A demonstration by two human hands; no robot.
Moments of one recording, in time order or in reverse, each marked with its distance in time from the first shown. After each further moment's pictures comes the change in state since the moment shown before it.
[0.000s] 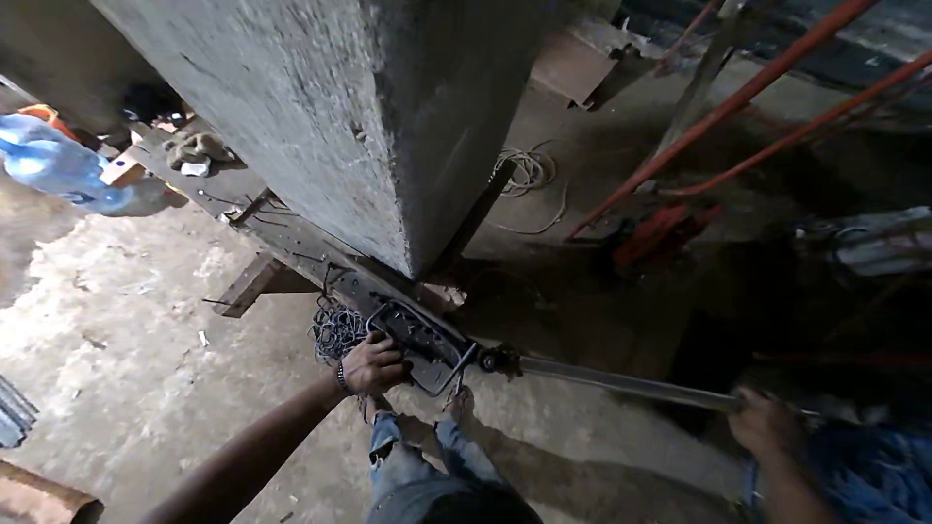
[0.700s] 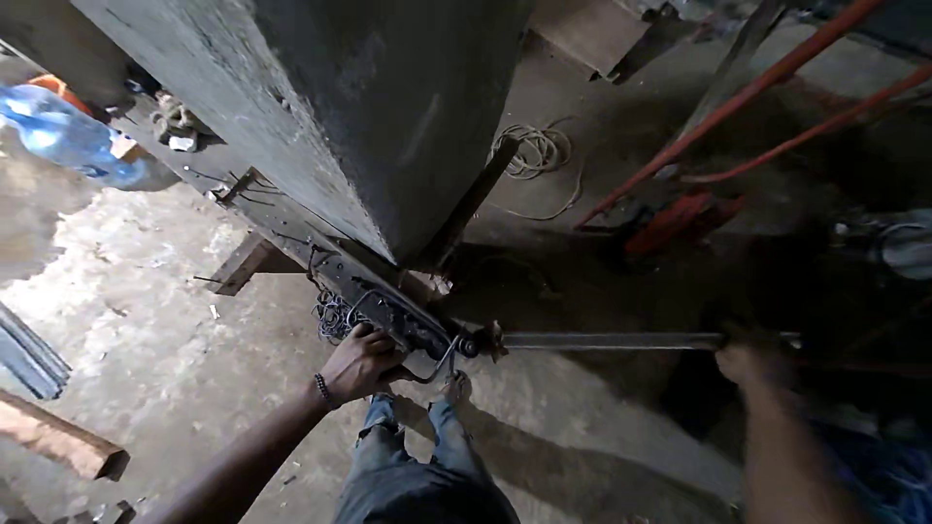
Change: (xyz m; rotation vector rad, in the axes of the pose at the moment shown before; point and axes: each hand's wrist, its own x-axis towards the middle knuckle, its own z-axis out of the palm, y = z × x) left_hand 0.048 0.052 -0.029 0.074 -0.324 -0.370; right_hand 0.105 -0.040 -0.023 -0.092 -0.066 -0.108
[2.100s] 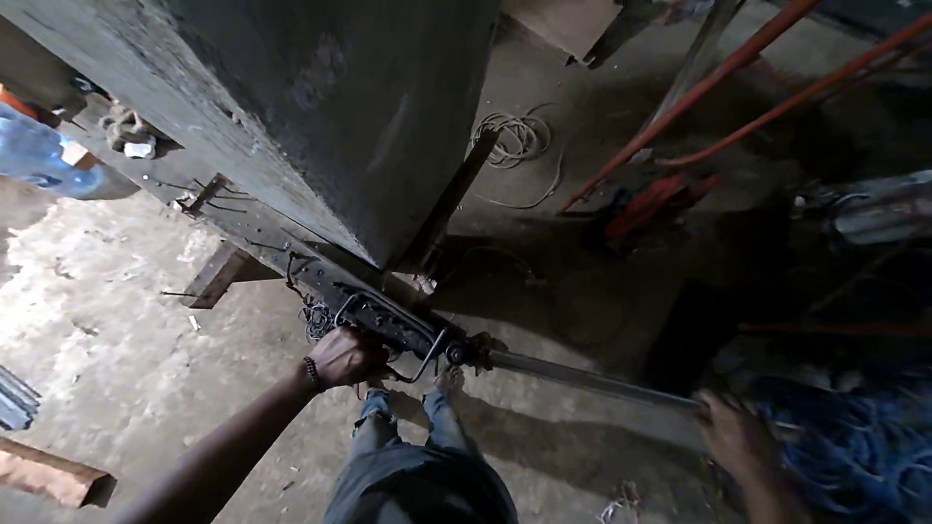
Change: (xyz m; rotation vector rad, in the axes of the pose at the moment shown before) left_hand 0.013 -0.036 0.003 -0.047 -0.186 0.185; right_hand -0.146 0.042 0.028 0.028 -0.070 -0.105
